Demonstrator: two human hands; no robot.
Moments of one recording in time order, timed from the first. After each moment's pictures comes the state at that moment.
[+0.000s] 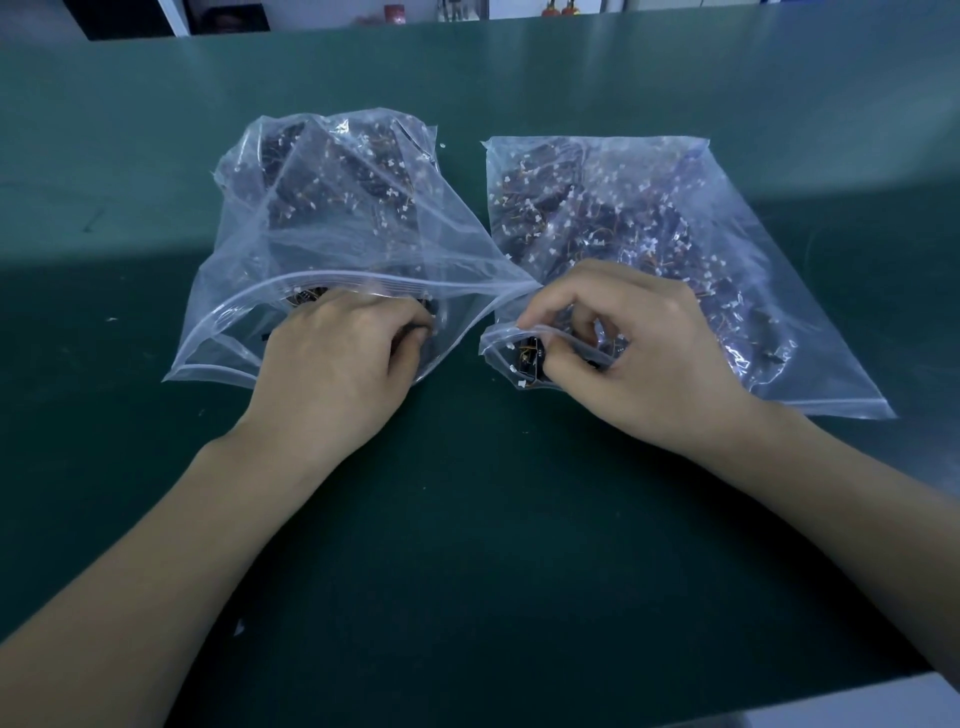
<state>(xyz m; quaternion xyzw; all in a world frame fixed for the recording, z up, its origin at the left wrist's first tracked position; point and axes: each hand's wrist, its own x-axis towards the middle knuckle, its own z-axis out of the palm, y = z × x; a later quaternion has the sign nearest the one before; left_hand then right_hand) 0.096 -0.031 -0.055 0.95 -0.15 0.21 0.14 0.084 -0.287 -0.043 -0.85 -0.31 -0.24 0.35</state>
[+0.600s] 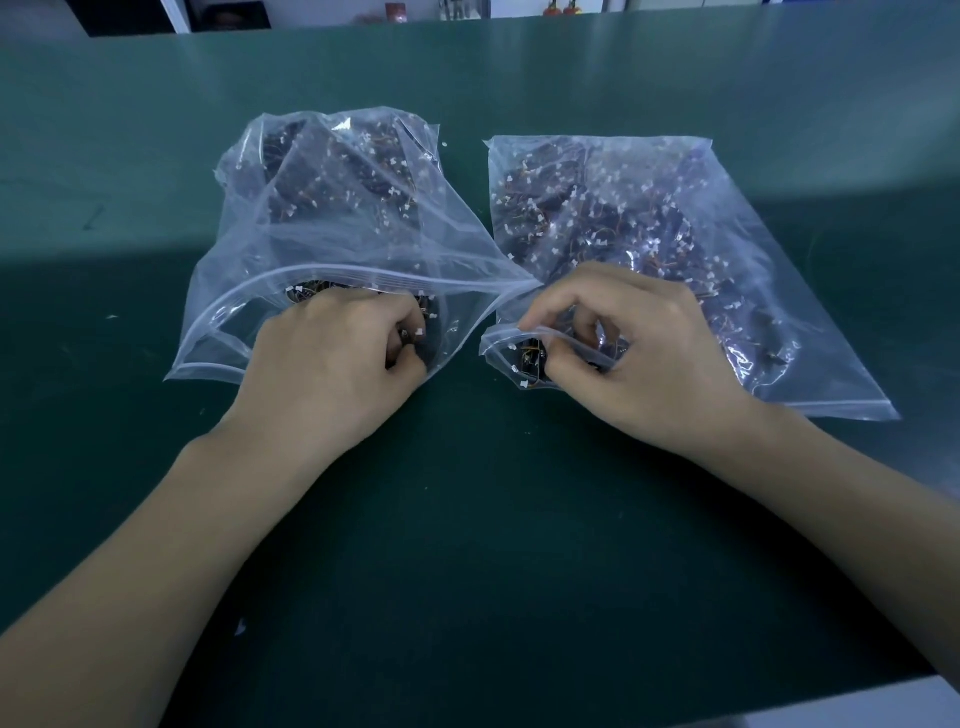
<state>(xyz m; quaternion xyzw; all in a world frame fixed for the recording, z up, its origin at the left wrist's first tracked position) 0.092 -0.028 -0.043 0.97 -0.13 0.16 0.13 0.086 -0.288 -0.047 -0.85 -0.31 -0.23 0.36</state>
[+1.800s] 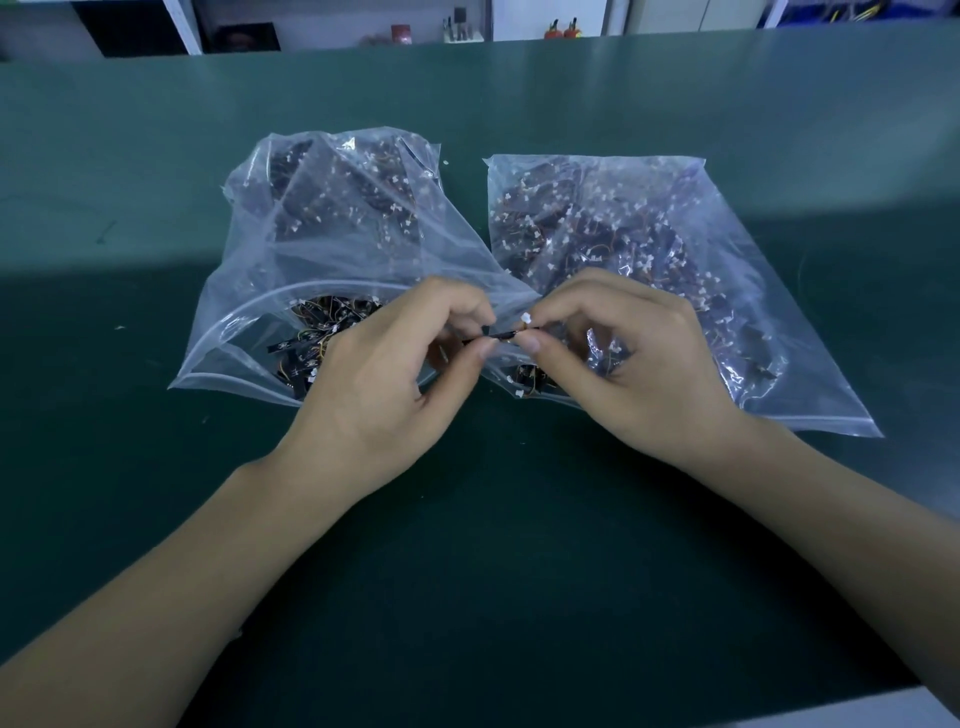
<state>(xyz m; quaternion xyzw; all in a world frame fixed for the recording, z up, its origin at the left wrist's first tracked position) 0.079 -0.055 -0.054 0.83 -0.31 0.26 0.37 0.089 -0.289 -0.050 -0.81 -0.33 -0.25 0.41</state>
